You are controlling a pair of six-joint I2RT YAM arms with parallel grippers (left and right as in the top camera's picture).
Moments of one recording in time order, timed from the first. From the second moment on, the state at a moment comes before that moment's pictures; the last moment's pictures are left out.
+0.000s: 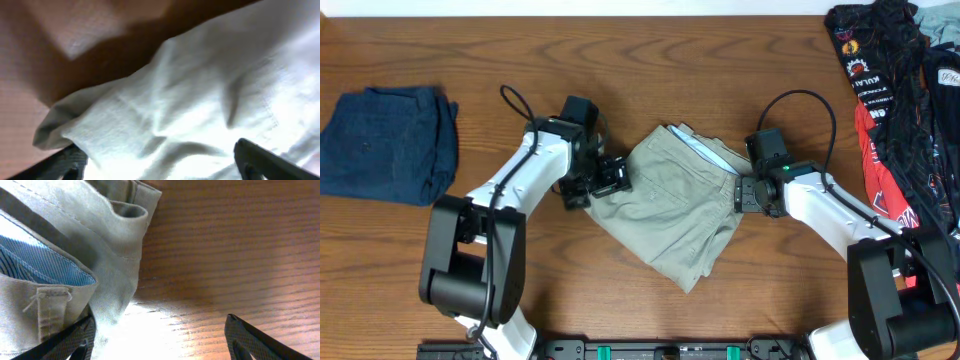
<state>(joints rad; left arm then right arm) -0.27 1.83 1.19 -0.86 0.36 -0.46 0.27 1.68 0.87 -0.56 0.18 0.34</state>
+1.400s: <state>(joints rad) -0.31 1.86 1.10 -0.62 0.21 -0.40 0.27 1.68 0.86 -0.13 -0.01 0.27</state>
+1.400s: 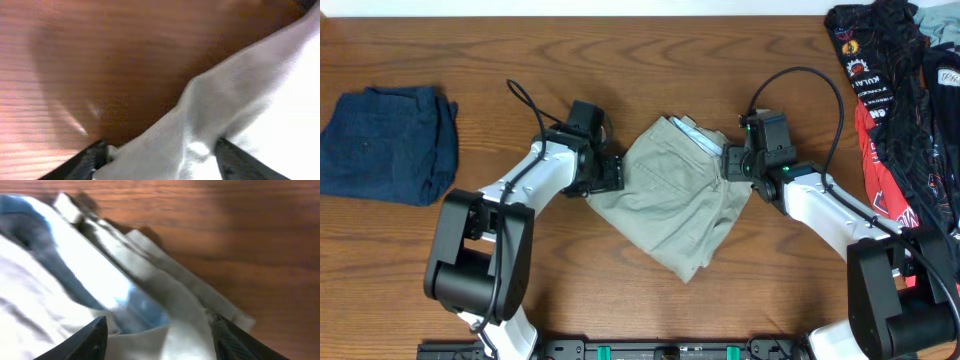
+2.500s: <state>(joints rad) -0.44 1.63 1.08 -0.64 0.25 -0.47 0.23 1.38 0.86 -0.42 -0.20 0.07</state>
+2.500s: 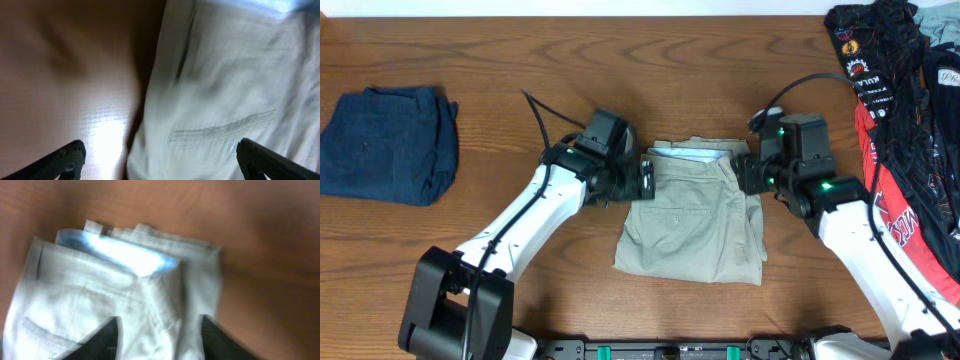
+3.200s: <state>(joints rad) -0.44 1.88 1.09 -0.35 0.36 -0.43 0.23 1.72 0.88 -0.38 -0.09 0.17</state>
